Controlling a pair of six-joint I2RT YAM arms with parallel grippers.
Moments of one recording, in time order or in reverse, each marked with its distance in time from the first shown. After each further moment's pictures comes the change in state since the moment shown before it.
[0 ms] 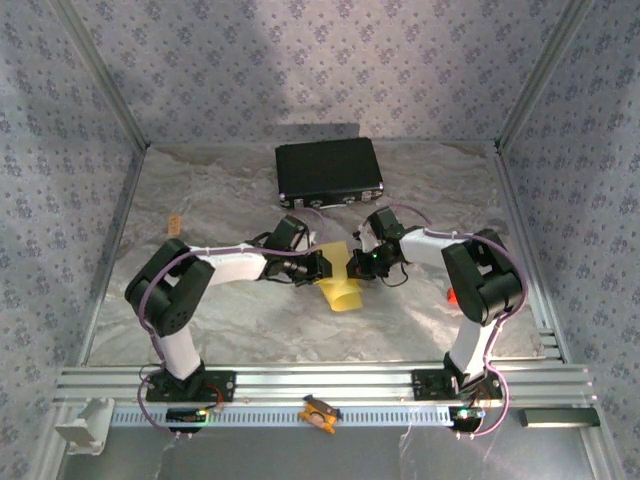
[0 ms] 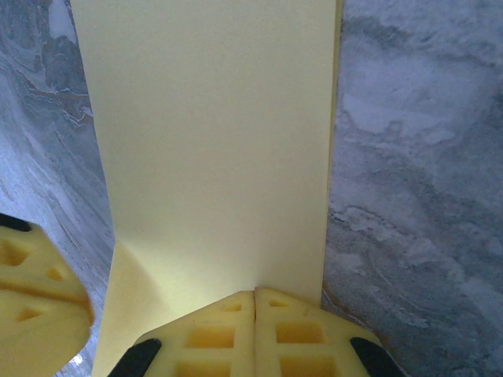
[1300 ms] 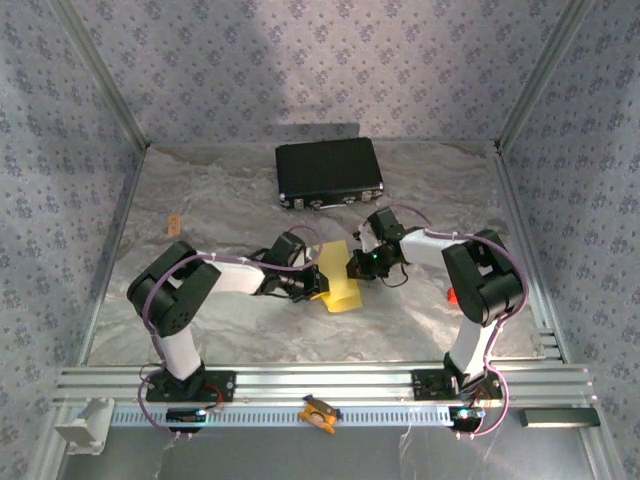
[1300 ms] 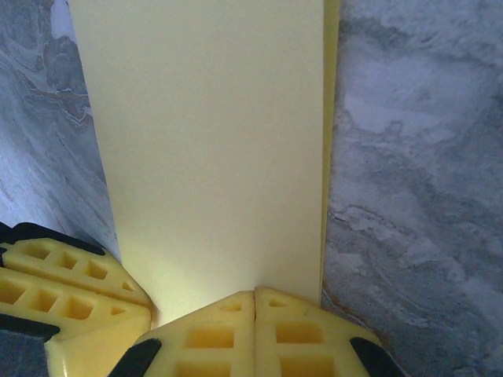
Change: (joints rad) left arm -0.030 0.000 -0.141 0.145 0.001 -0.105; right arm 0.002 -0.005 -0.007 0.010 0.003 0.000
